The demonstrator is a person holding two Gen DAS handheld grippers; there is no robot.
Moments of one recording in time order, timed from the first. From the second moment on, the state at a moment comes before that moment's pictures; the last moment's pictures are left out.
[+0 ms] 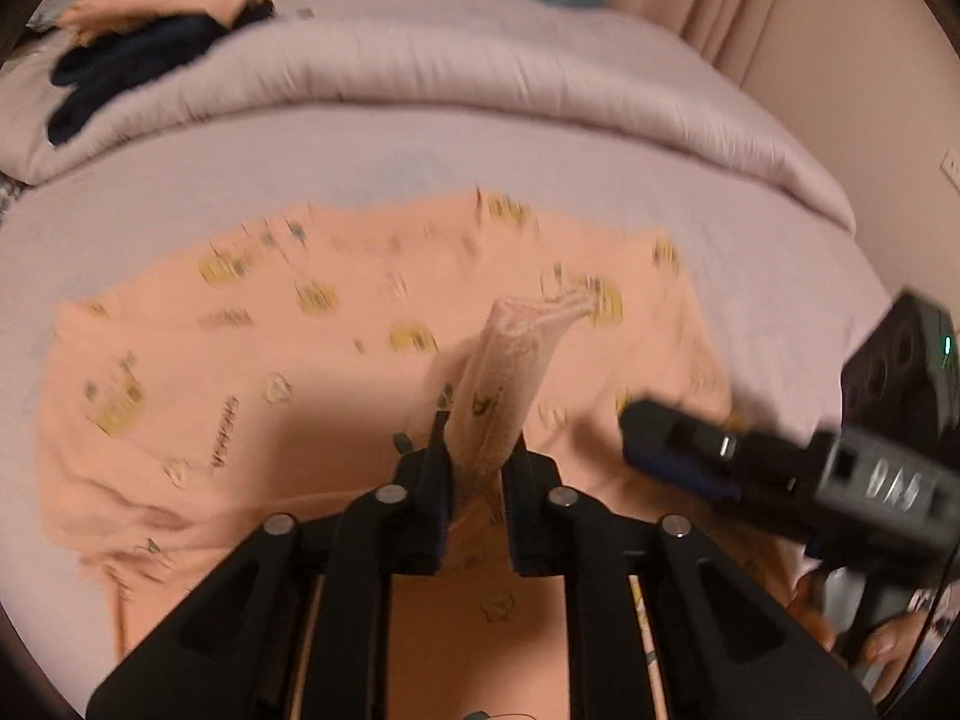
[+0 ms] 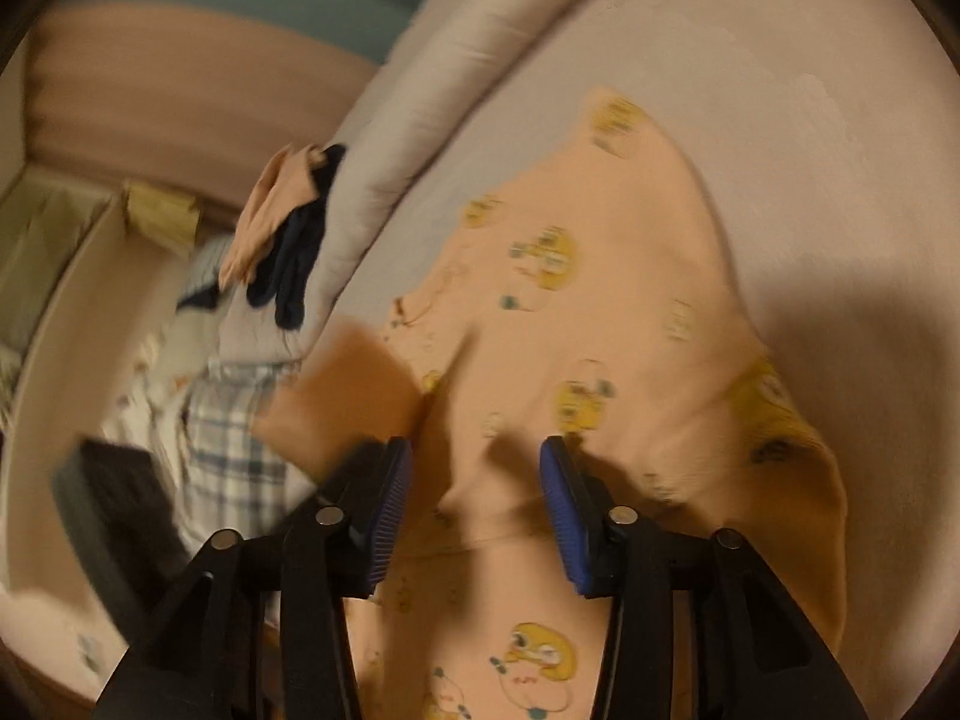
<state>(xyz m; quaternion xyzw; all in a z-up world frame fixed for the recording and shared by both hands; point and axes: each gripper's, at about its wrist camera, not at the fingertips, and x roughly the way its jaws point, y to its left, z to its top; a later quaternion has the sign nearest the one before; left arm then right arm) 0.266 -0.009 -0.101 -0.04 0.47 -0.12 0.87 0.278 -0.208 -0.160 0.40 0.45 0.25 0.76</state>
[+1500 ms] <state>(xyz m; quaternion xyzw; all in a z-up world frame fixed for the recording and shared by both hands) 0.157 0.177 -0.113 -0.12 0.47 -0.01 0.87 0.295 -0.223 -0.115 0.05 0.44 0.03 0.90</state>
